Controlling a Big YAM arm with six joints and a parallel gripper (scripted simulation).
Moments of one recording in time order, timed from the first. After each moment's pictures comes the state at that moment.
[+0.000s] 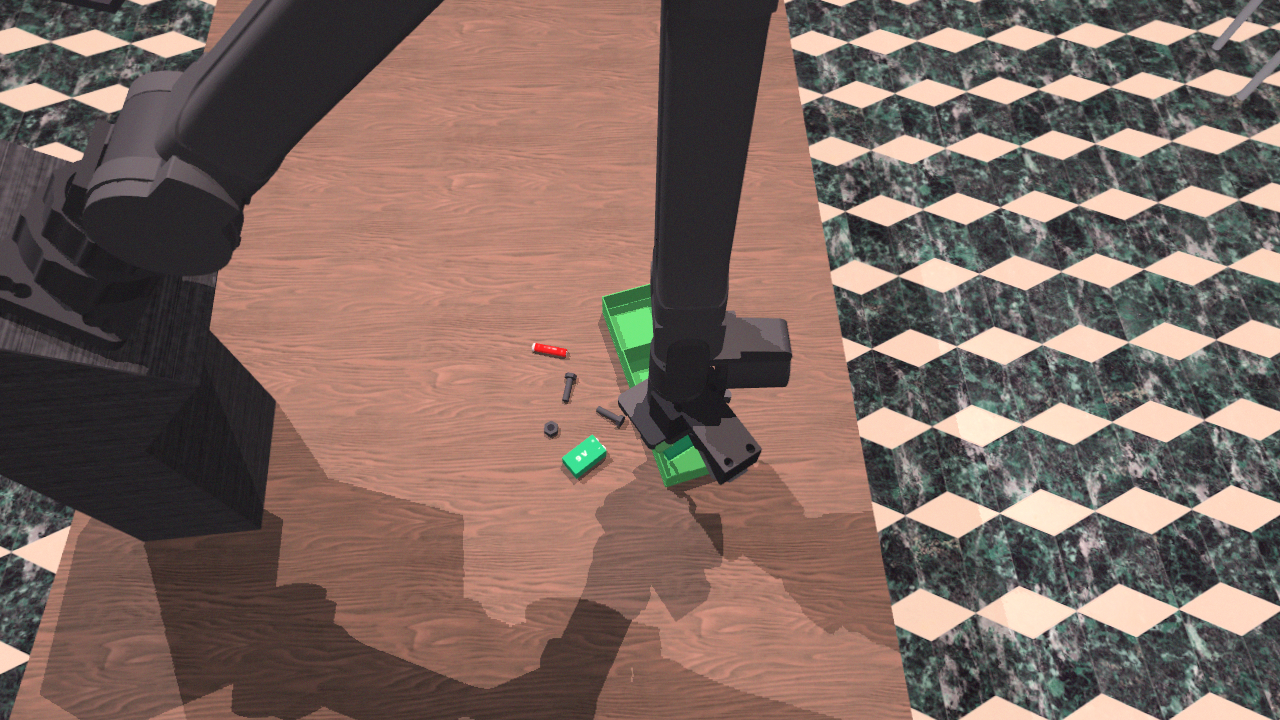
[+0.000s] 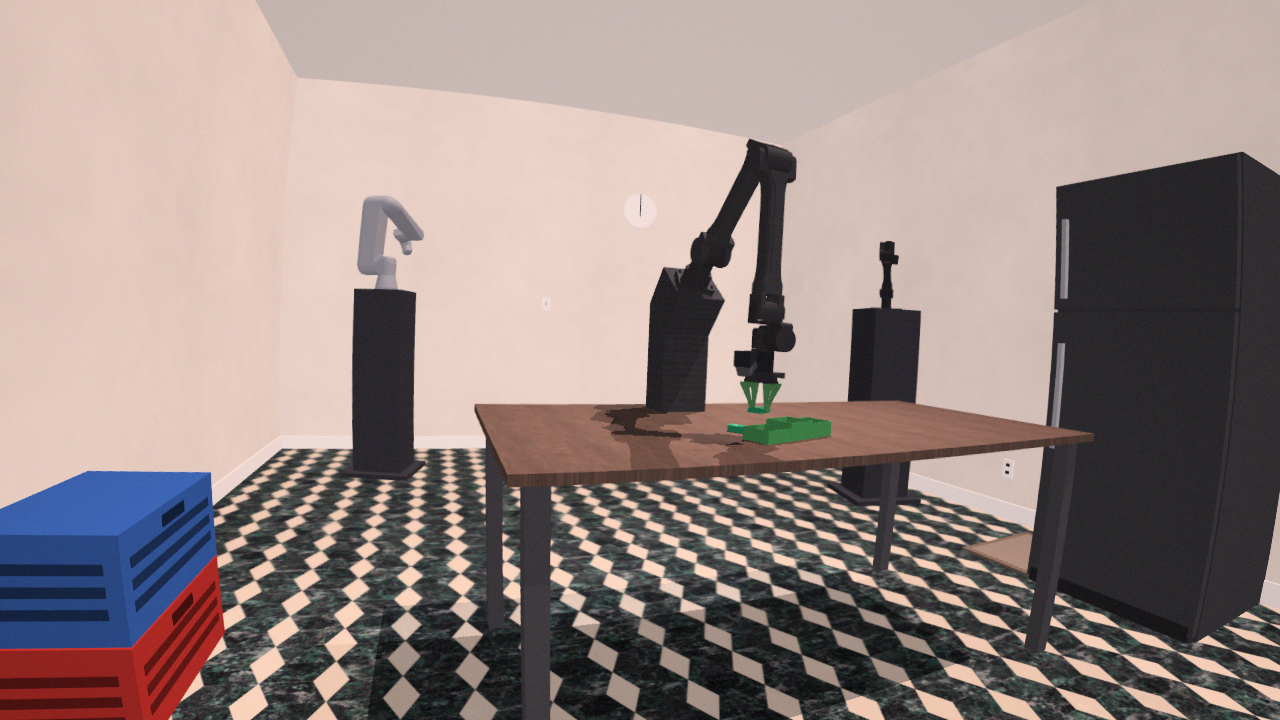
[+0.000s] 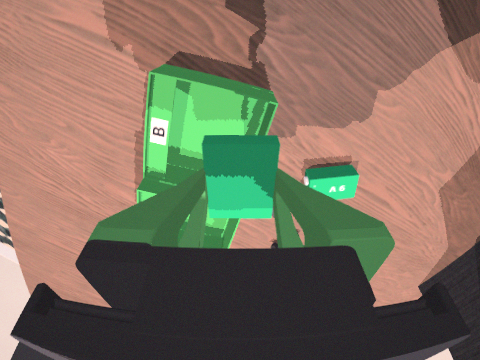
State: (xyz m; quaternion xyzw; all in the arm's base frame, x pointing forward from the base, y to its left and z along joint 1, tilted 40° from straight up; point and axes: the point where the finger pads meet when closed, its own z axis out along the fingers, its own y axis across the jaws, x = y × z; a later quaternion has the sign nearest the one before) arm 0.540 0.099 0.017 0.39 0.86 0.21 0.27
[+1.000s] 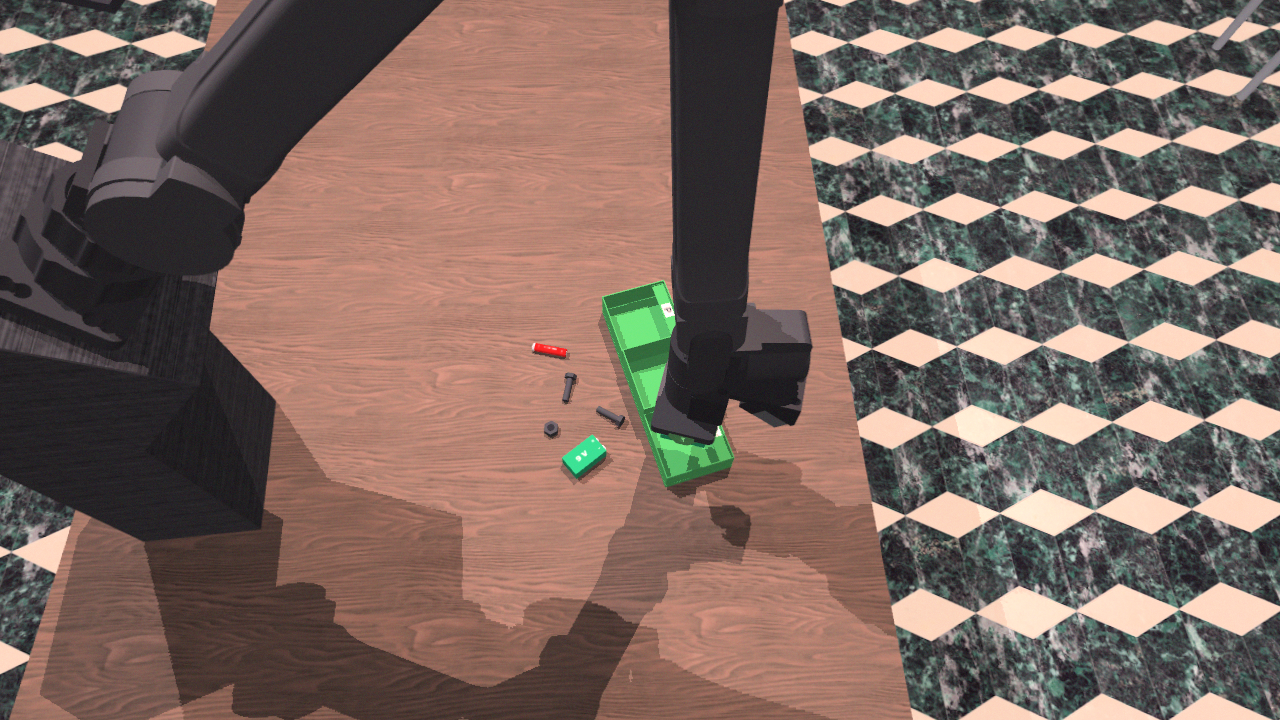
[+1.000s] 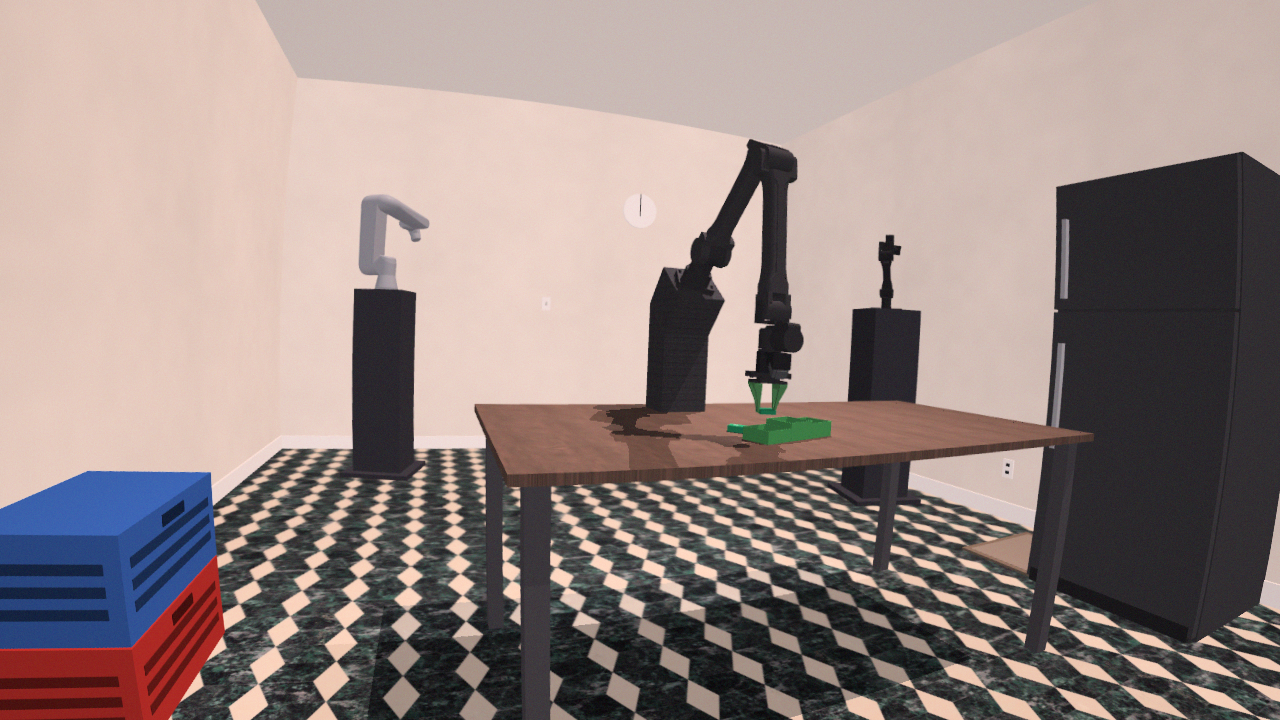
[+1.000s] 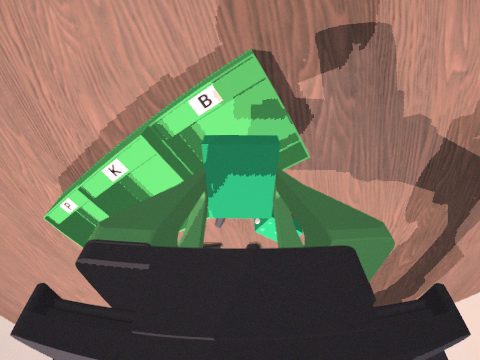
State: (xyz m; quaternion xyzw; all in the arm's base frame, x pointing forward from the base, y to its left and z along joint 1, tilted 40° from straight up) arm 0.552 0.109 0.029 0.05 0.94 0.09 0.32
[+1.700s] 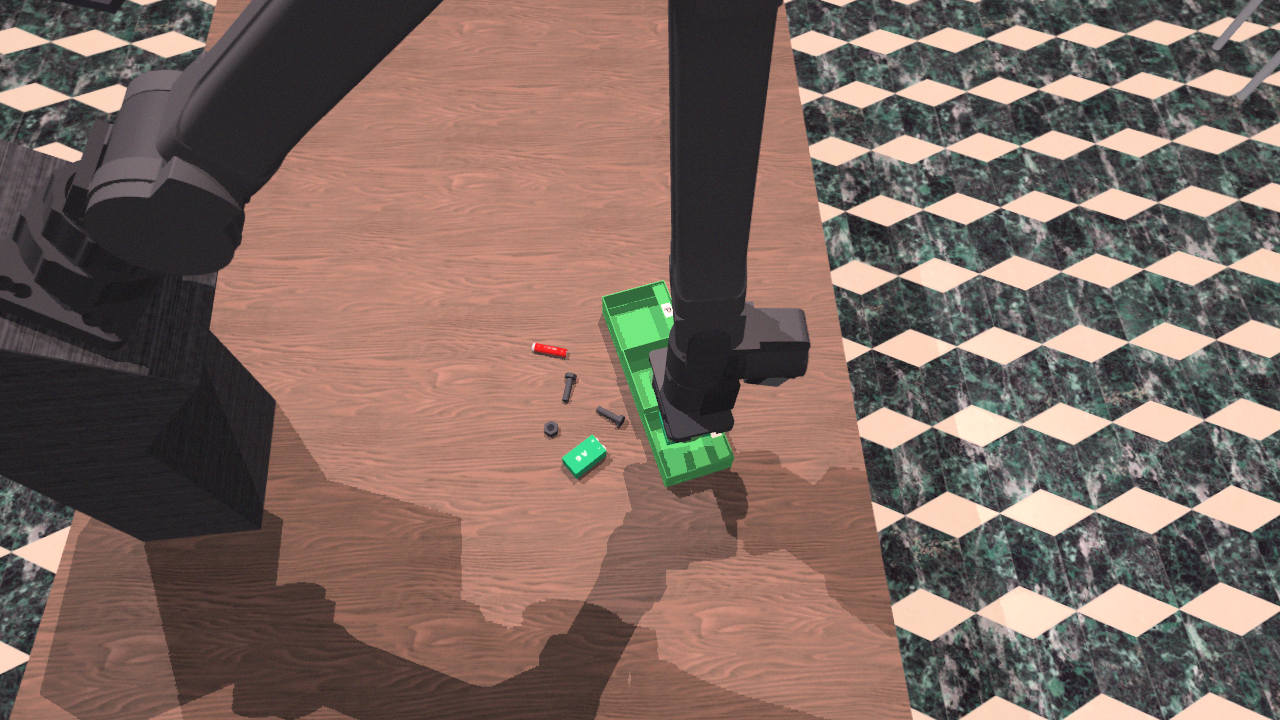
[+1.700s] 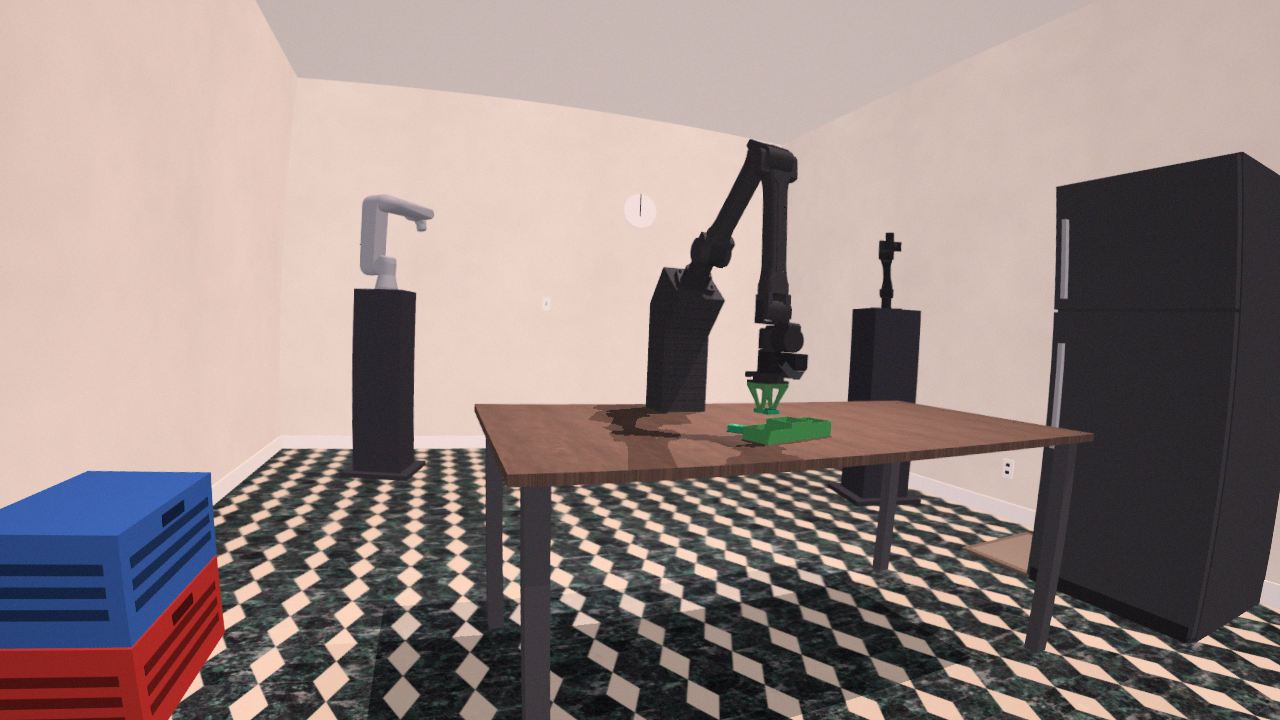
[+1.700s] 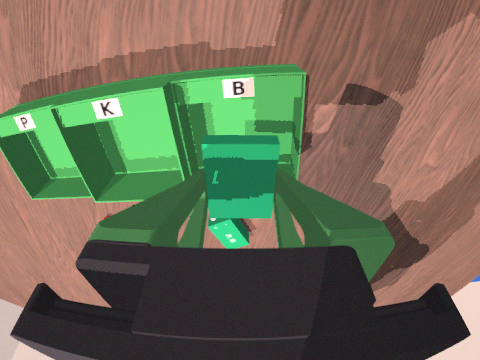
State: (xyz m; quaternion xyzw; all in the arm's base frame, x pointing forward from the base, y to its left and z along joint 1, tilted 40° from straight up) arm 0.551 0.111 0.028 -0.18 0.92 0.02 0.34
